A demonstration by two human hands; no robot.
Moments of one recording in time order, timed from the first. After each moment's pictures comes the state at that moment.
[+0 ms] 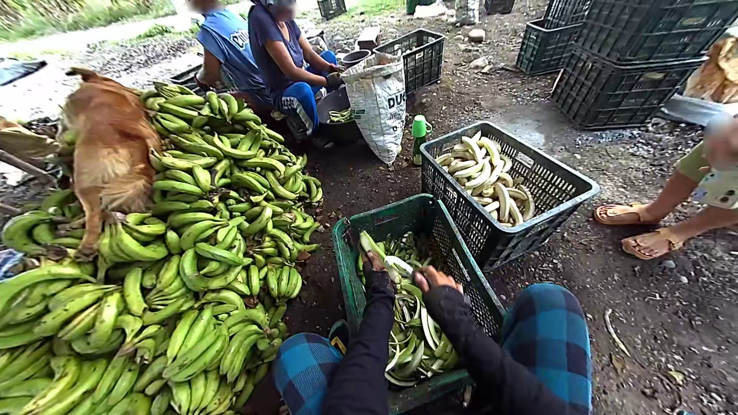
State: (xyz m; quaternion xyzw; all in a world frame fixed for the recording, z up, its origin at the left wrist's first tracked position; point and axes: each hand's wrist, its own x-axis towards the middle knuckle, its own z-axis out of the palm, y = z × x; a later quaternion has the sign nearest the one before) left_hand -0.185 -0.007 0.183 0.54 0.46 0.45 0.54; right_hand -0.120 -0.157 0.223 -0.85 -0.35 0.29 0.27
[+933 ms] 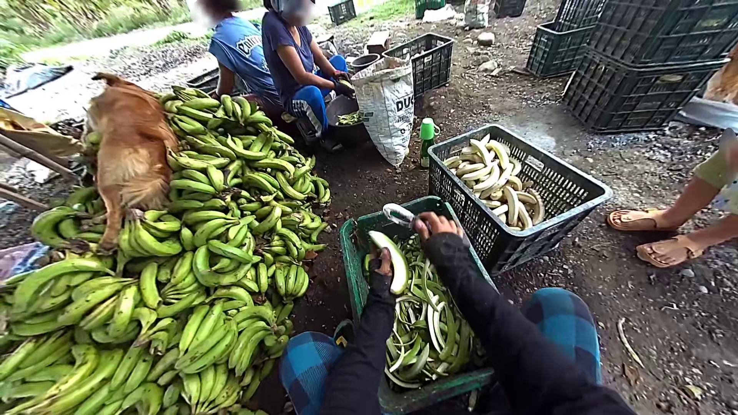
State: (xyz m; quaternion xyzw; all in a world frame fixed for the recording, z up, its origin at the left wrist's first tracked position) left_hand -0.205 -0.023 0.206 0.59 0.36 0.43 0.58; right_hand -0.067 -0.090 0.275 -0.84 -0.40 0.13 0.35
